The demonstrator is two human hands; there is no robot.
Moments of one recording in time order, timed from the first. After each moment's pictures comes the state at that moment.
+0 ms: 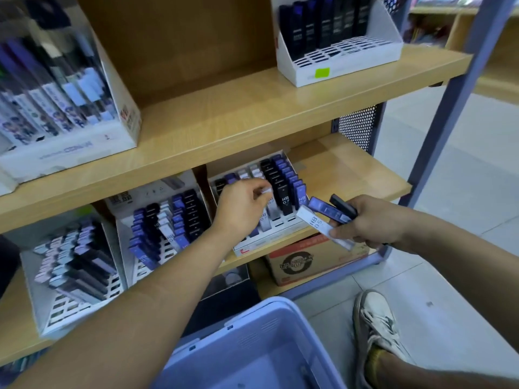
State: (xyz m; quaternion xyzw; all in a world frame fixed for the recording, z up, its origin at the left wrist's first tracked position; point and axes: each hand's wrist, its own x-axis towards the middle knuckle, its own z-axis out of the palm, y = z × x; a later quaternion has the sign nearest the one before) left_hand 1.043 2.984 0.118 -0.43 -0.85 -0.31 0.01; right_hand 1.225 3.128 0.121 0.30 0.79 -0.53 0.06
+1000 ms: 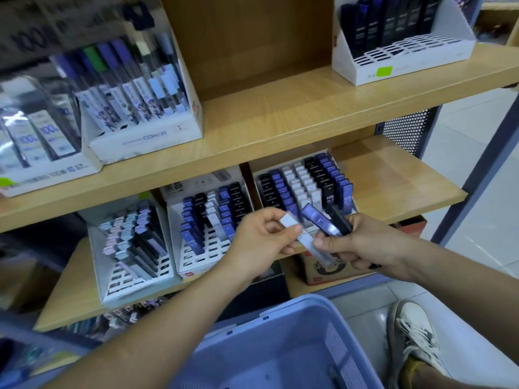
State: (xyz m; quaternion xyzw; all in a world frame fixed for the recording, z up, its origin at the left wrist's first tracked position) left_hand 1.078 2.893 0.132 -0.26 -0.74 -0.55 -0.28; right_hand 1.188 3.049 0.121 0.25 0.69 -0.68 0.05
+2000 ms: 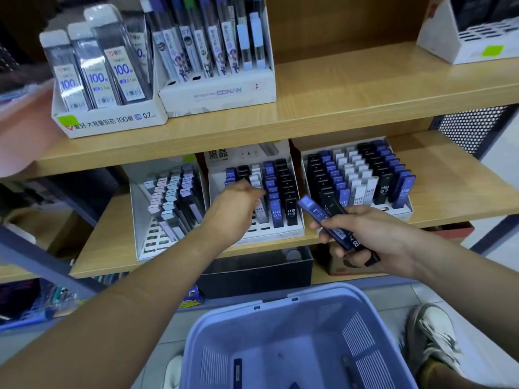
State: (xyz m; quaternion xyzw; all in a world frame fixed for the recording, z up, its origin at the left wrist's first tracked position) left_hand 0.967 2.812 0.099 -0.44 -0.89 -0.13 0.05; right_hand 1.135 2.986 0.122 0.27 0.63 -0.72 0.10
